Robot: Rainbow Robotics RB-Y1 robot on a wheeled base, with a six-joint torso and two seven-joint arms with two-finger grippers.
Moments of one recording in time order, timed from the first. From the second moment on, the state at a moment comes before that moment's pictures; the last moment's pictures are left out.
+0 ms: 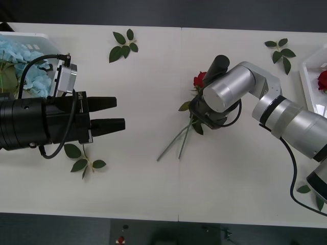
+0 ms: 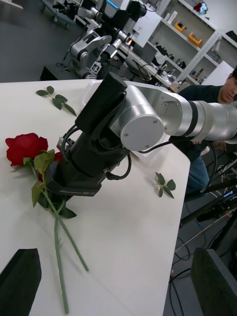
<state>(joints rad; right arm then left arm) -0.90 -0.46 0.78 -1.11 -0.77 1.14 0.21 -0.22 1.15 -0.44 -1.99 2.42 0.61 -2.69</state>
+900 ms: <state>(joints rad) -0.96 -0.70 0.65 -1.45 -0.79 1.47 0.81 -0.22 1.15 -0.44 -1.99 2.42 0.61 -2.69</state>
